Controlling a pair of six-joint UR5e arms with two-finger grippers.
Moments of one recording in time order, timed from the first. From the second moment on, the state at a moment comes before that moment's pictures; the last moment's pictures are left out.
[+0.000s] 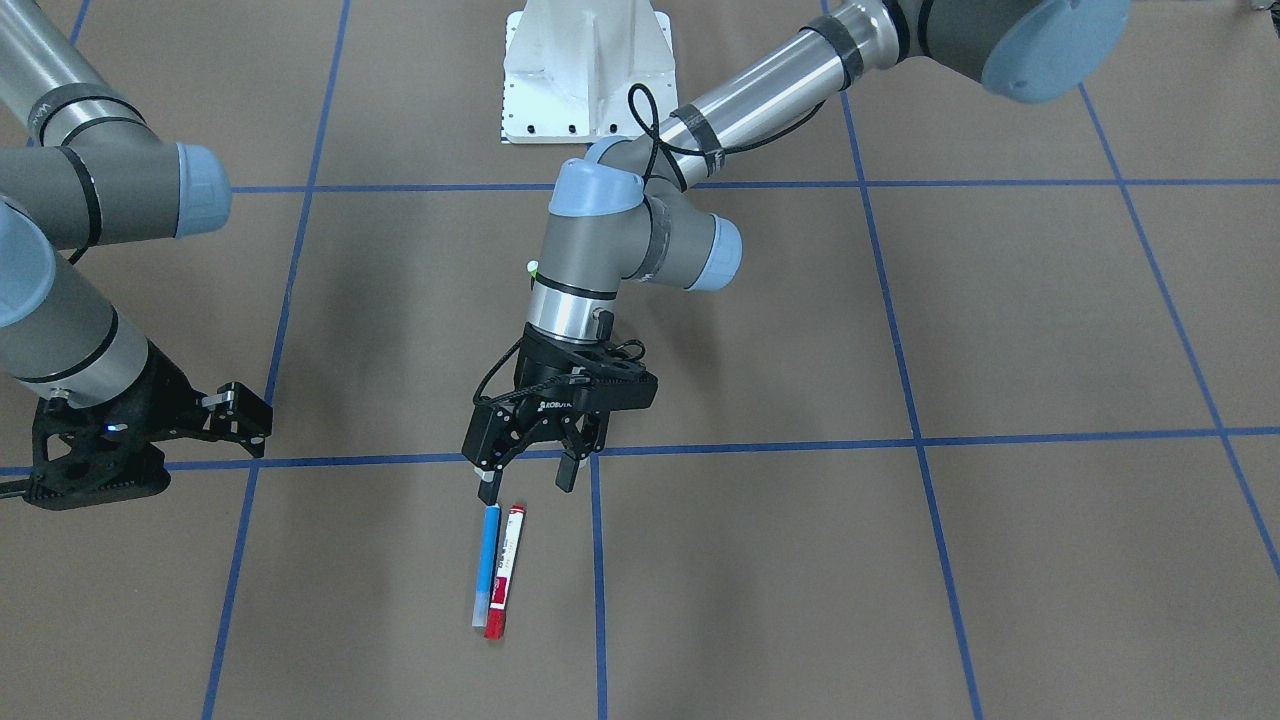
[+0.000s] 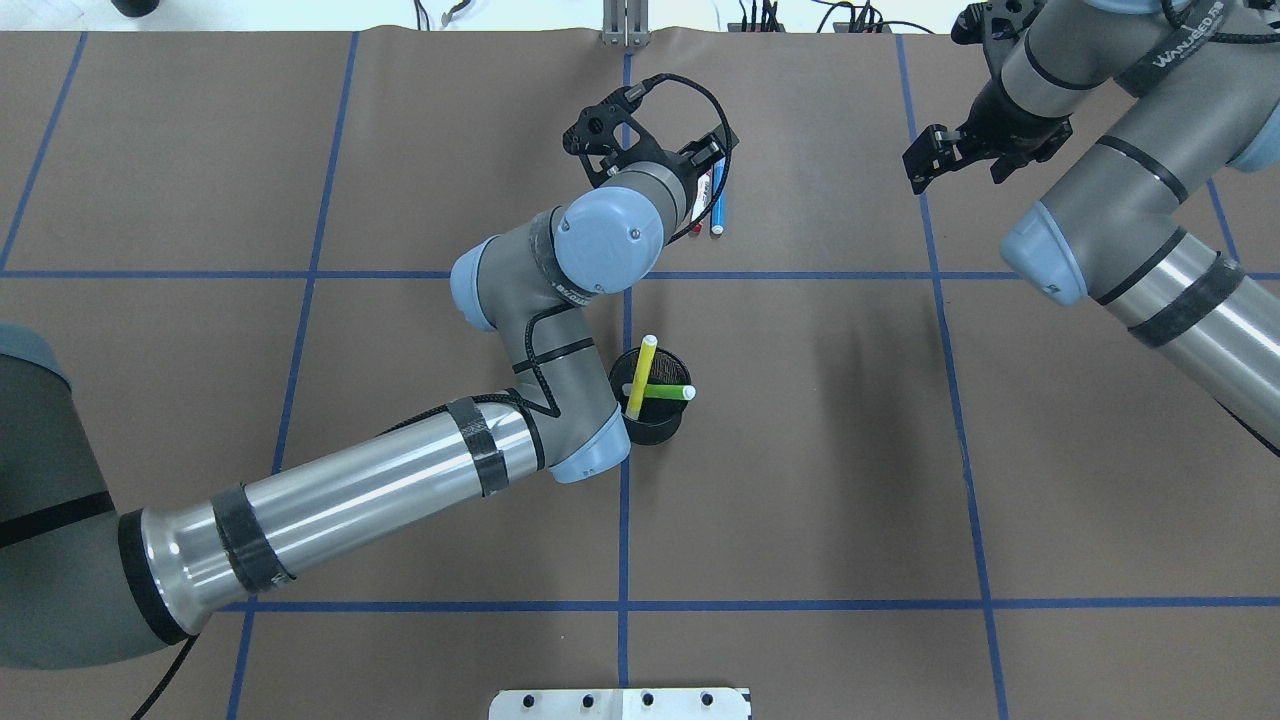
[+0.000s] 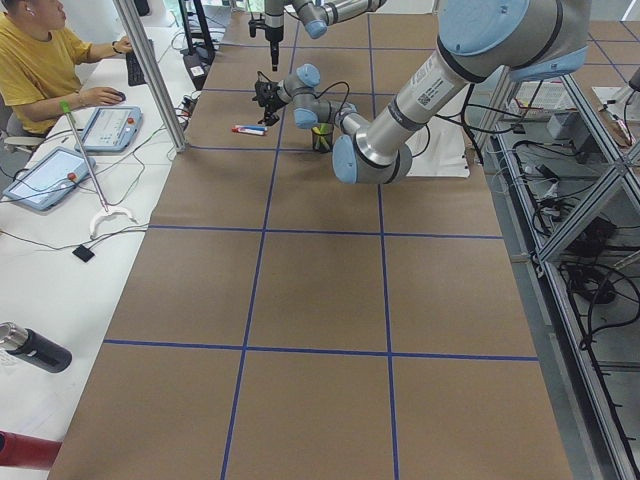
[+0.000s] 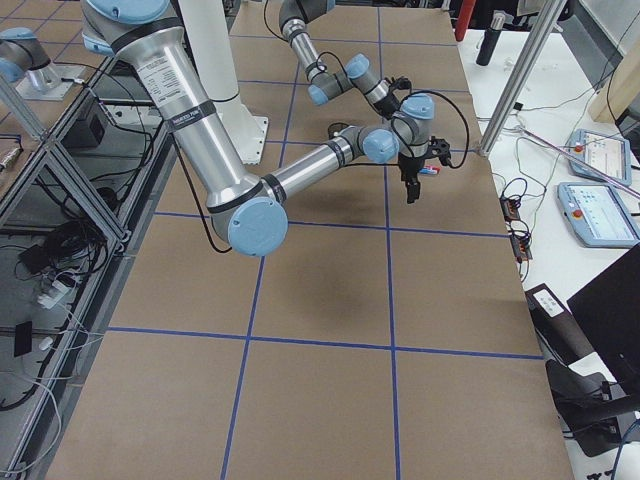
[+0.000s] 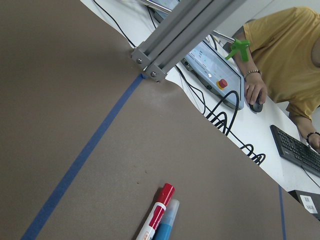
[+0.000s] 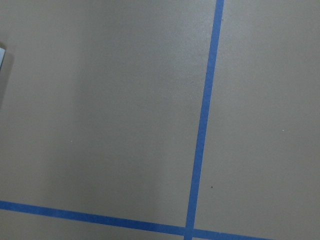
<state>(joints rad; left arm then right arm) -0.55 -2.62 -1.05 -2.31 -1.35 -1.70 1.01 -1.05 1.56 -1.48 2.13 0.65</state>
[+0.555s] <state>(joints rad) -0.69 -2.45 -1.48 -1.90 -1.79 -1.41 0.96 -1.04 1.66 -1.49 2.13 0.85</state>
